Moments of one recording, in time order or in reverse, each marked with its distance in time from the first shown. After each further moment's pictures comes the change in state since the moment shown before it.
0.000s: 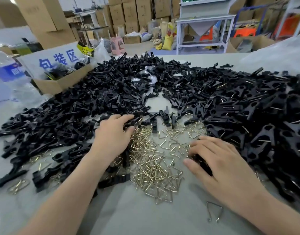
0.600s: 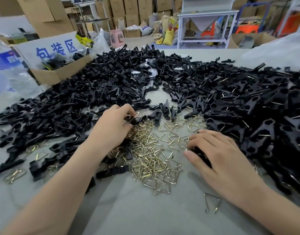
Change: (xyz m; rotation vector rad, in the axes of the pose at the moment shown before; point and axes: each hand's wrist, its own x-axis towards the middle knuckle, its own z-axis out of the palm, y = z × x) left_hand 0.003 -0.007 0.002 -0.057 0.006 0.121; right_hand 0.000 0.002 0.003 0.024 -0.022 -0.002
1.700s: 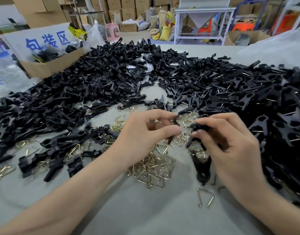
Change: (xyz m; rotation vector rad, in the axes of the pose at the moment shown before) left_hand -0.039 0.072 0.009 -0.951 -0.189 0.130; right_hand 0.002 0.000 -0.007 0.456 0.472 0.048
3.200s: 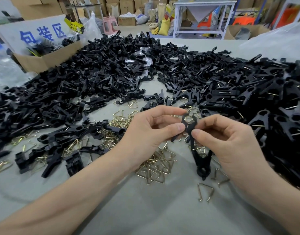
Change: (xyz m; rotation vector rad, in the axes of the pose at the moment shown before) left_hand -0.007 0.001 0.015 -0.332 -0.047 -0.090; right_hand 0.008 -0.019 -0.005 0.501 -0.178 0.520
